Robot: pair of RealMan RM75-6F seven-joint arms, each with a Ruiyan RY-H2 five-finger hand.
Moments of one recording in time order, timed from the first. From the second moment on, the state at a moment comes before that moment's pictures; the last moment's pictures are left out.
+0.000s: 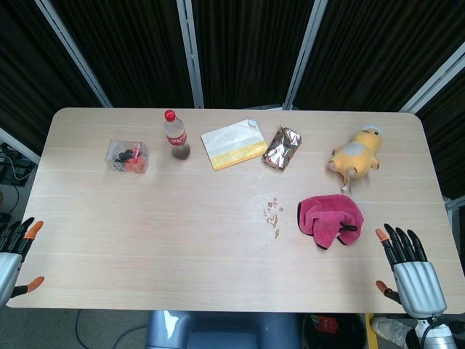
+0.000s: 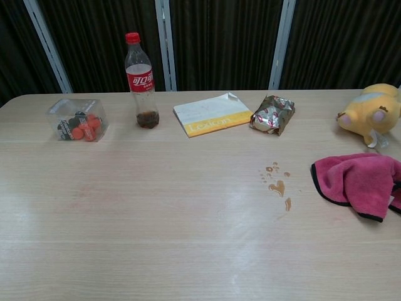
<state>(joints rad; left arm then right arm) -0.02 -0.99 0.05 -1.74 1.57 1.46 0.21 0.01 -1.16 -0.02 -1.68 -1.67 1.55 -0.21</state>
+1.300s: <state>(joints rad) -0.04 -0.98 0.05 -1.76 1.53 1.43 0.19 0.41 -1.55 0.26 -1.45 -0.95 1.09 -0.64</state>
